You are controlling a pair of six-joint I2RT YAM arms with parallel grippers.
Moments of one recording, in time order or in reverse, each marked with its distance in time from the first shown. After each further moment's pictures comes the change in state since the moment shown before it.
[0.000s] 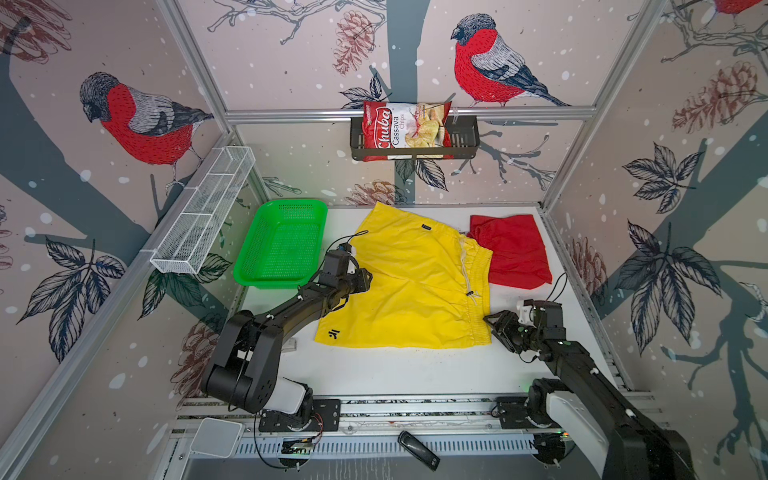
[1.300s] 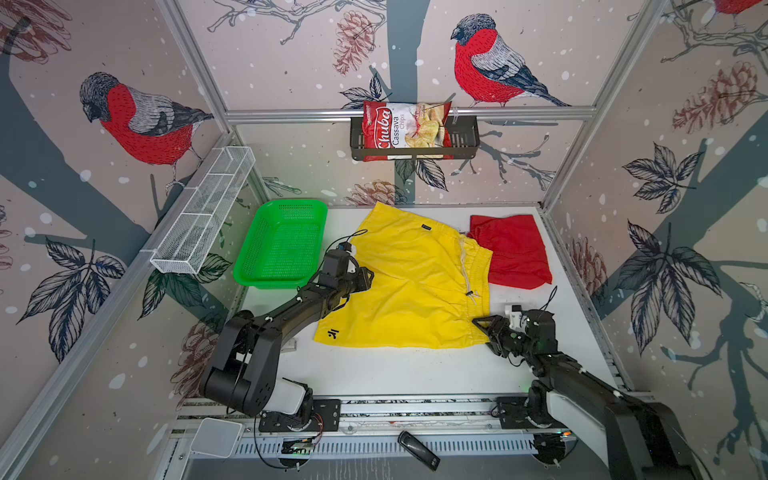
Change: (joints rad) left arm -0.005 -0.015 -0.008 0.029 0.020 -0.034; right arm 0.092 0.156 -0.171 0.514 -0.144 0.212
